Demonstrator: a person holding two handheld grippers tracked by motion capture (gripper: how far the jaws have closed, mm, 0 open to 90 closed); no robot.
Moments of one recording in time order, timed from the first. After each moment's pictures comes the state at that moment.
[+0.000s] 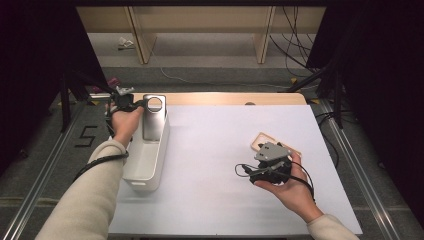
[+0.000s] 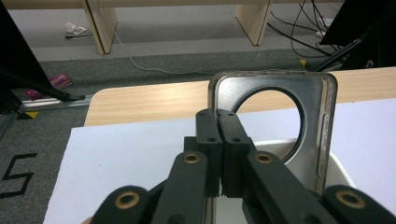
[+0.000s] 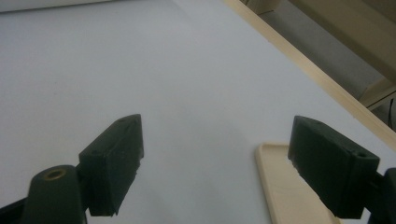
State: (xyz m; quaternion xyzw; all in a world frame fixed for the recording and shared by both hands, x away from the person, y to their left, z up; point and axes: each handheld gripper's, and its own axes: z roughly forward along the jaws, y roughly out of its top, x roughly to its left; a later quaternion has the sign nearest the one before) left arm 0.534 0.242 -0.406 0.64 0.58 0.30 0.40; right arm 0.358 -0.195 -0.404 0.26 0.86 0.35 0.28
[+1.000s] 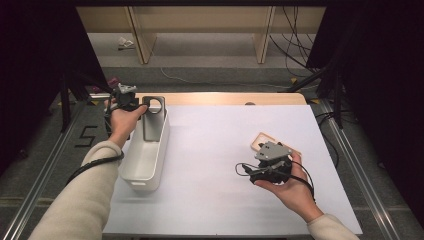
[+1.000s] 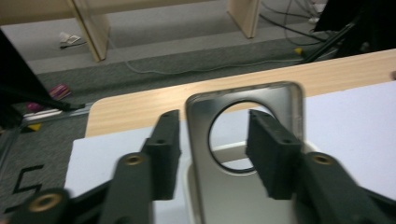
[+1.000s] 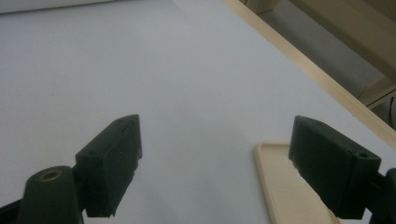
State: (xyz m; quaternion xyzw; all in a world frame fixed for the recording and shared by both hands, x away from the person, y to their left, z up) left arm 0.527 0.237 -0.389 0.68 0.54 0.30 0.39; right arm 0.359 -0.196 -0.403 0.27 0.86 0.35 0.28
